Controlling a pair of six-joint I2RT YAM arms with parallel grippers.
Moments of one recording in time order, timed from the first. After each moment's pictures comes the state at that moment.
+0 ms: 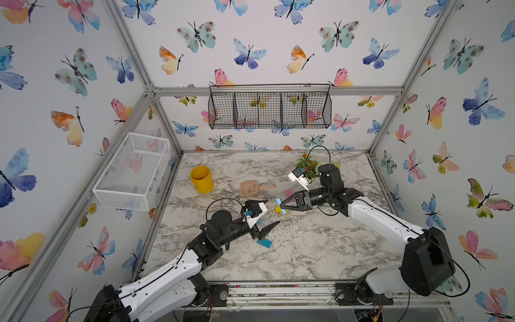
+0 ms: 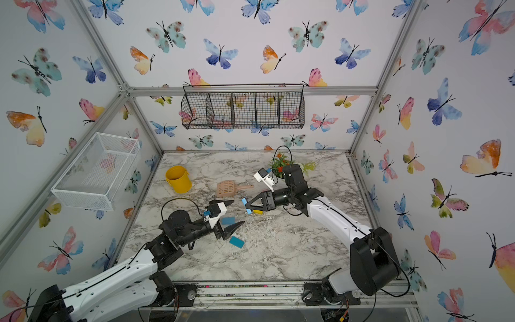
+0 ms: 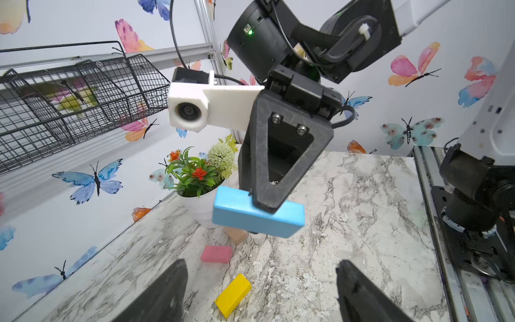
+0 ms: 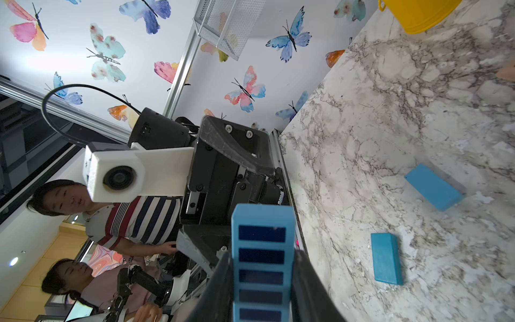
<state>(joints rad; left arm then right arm) -0.79 0.88 0.48 0.35 0.31 0.24 0.54 1.45 1.04 -0.16 -1.21 0.44</state>
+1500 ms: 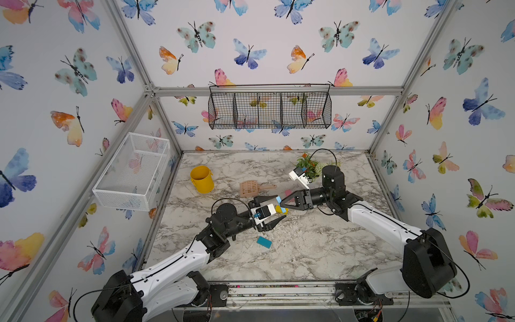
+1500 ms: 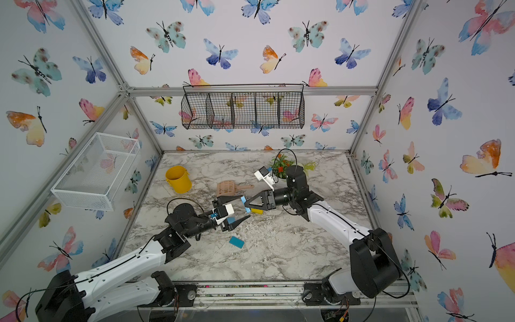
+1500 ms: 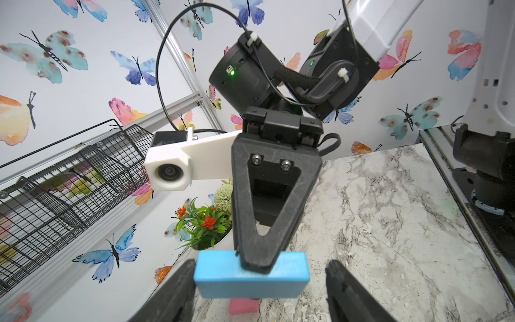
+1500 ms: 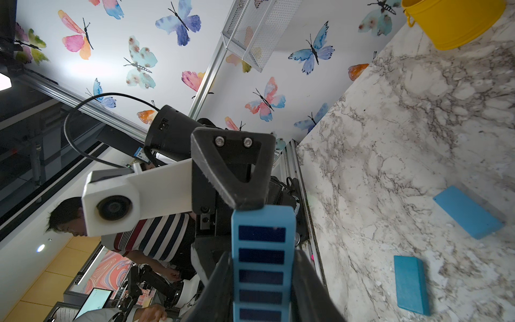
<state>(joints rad) -0.79 1.01 0.55 0.49 0.39 0.43 0.54 1.43 0.95 0.17 -1.26 0.67</state>
